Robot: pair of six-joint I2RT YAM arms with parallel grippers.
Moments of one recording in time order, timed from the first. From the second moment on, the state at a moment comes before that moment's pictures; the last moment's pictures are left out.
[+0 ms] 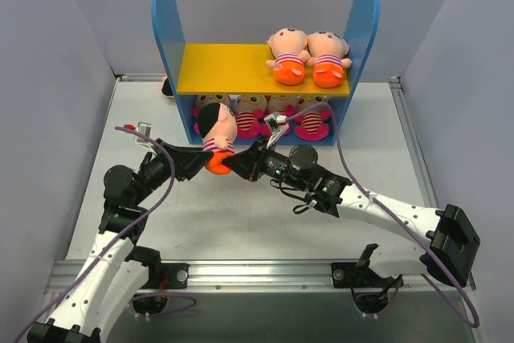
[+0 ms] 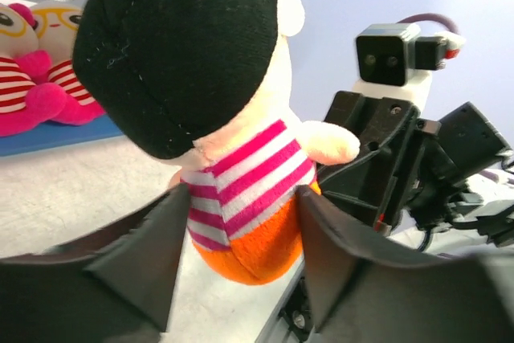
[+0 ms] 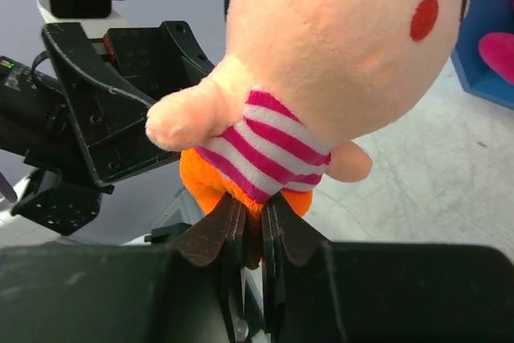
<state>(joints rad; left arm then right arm) -0.24 0.64 0.50 0.36 0.57 -0.92 0.96 1.26 0.82 0.45 -0.12 0.69</state>
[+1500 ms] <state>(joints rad) -0.25 0.63 0.76 -0.57 -0.24 -0.35 0.83 1.96 2.28 -0.77 0.50 0.05</state>
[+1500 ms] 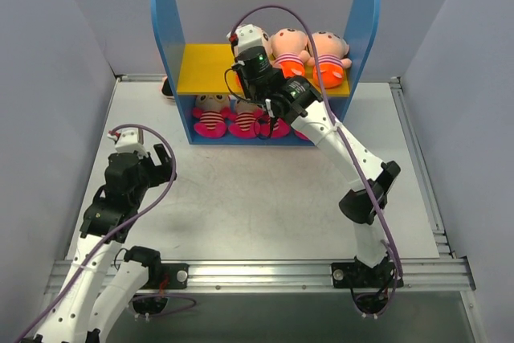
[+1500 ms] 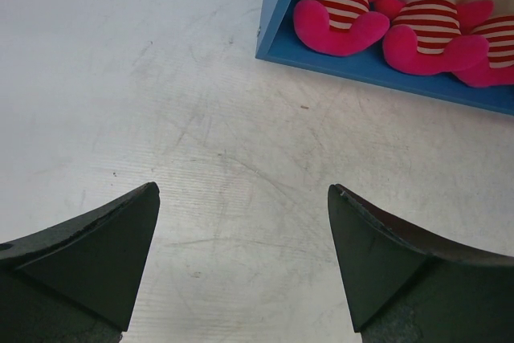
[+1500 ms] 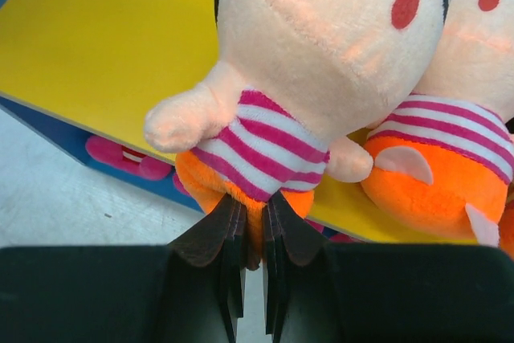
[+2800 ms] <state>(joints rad) -0.25 0.64 0.76 -0.57 -0.23 -0.35 0.81 2.10 2.33 -0.64 0.58 -0.06</state>
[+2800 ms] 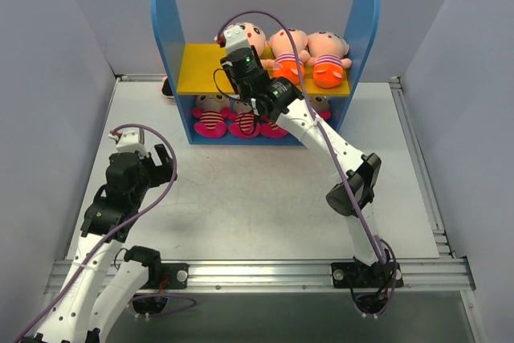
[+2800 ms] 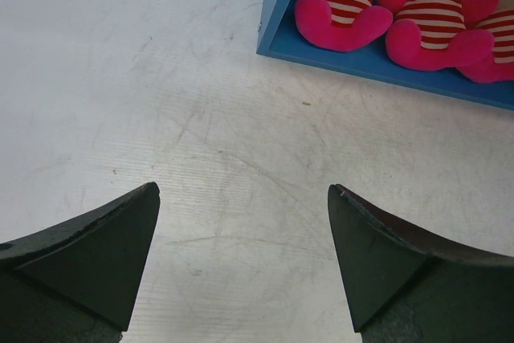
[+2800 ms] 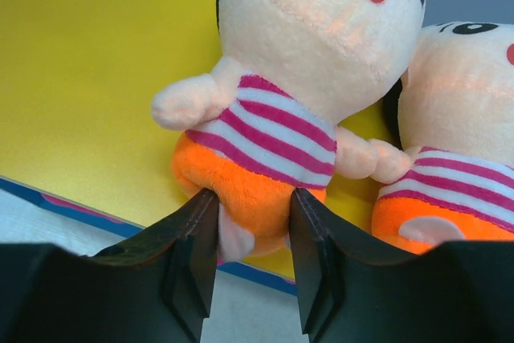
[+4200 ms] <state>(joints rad) -0.25 0.63 0.75 -0.57 -0.22 -0.35 0.83 1.88 2.01 -0.34 0.52 0.00</state>
